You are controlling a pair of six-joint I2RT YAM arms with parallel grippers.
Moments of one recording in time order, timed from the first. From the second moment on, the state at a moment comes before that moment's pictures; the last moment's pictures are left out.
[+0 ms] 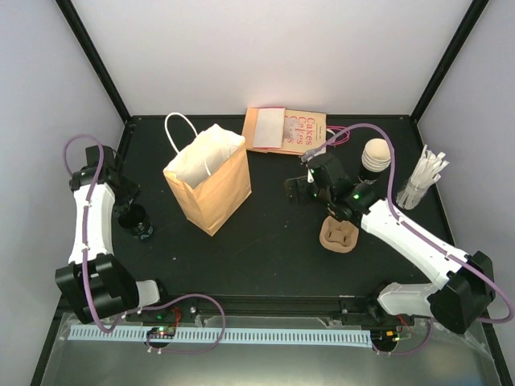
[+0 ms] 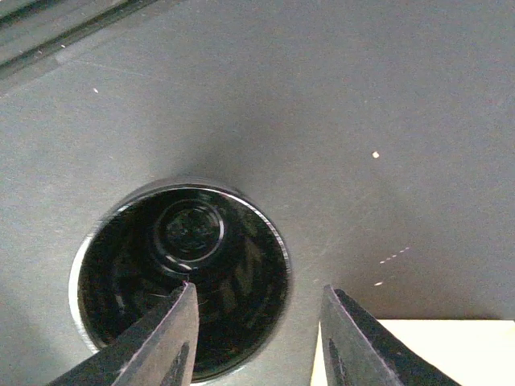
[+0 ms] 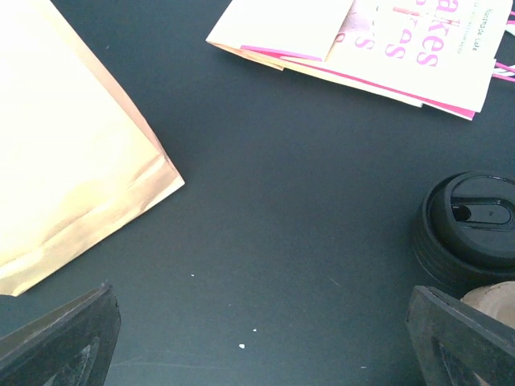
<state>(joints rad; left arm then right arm) 0.35 1.28 1.16 -1.07 -0.04 -0.78 0.68 1.25 1.06 -0.53 0.16 0.33</state>
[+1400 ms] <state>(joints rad) 0.29 1.39 1.10 -0.98 -0.05 -0.82 0.68 1.31 1.17 -0.59 0.15 0.32</state>
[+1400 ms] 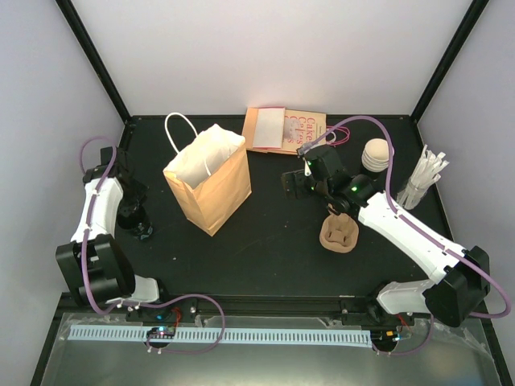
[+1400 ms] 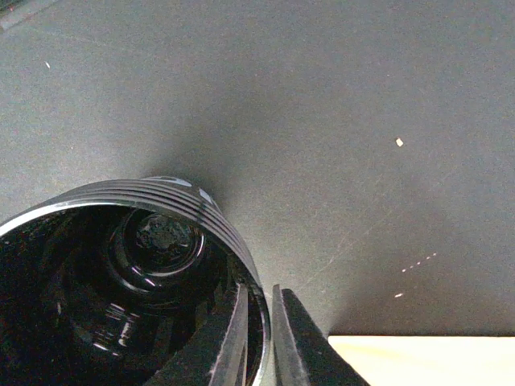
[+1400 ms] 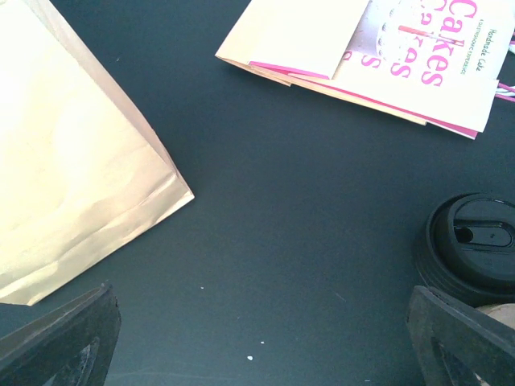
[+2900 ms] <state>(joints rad) 0.23 1.29 1.31 -1.19 -0.20 -0.81 0.68 1.29 1.13 -0.59 0.13 0.33</state>
